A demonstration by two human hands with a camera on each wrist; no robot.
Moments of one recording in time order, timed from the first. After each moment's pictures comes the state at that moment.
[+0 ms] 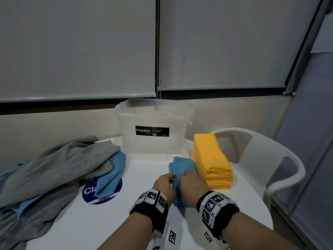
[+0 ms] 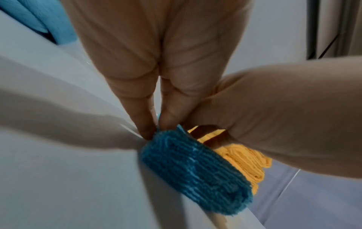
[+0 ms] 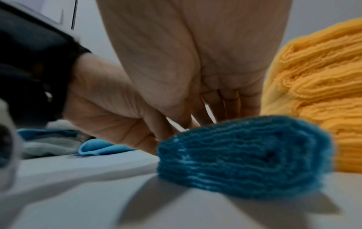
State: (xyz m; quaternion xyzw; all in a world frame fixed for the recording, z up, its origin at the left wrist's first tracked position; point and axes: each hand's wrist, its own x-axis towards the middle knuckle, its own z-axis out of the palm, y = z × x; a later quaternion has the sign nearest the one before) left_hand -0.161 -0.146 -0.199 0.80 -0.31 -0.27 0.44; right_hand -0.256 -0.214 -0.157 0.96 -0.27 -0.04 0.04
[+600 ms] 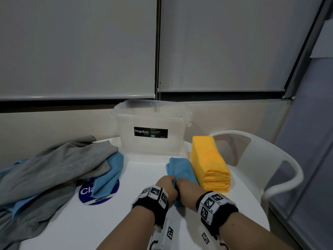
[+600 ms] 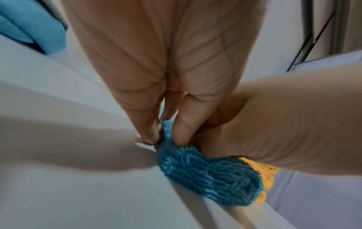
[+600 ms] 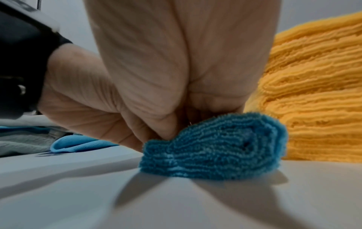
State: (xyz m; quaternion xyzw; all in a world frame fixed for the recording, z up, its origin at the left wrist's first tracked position) left_hand -0.159 -0.159 -0.190 0.81 -0.39 -0.28 0.33; right_hand -0.254 -0.219 -0.162 0.97 -0.23 -0.09 -0.05
